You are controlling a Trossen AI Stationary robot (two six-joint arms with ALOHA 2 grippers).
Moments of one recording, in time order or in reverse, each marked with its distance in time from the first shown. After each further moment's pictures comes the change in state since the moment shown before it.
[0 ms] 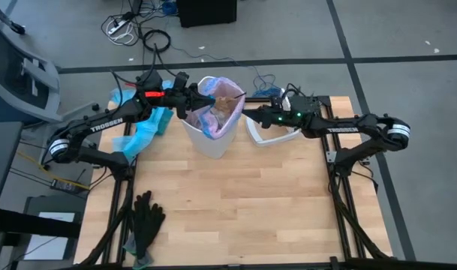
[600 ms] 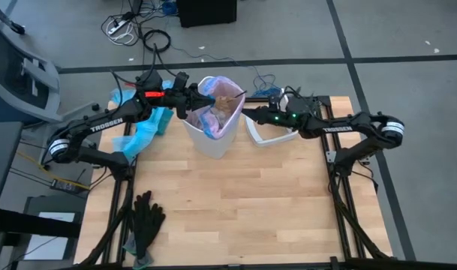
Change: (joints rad) left arm 0.000 0.000 0.000 0.002 0.000 0.000; right arm -0.013 0.068 -0.012 0.025 0.082 0.104
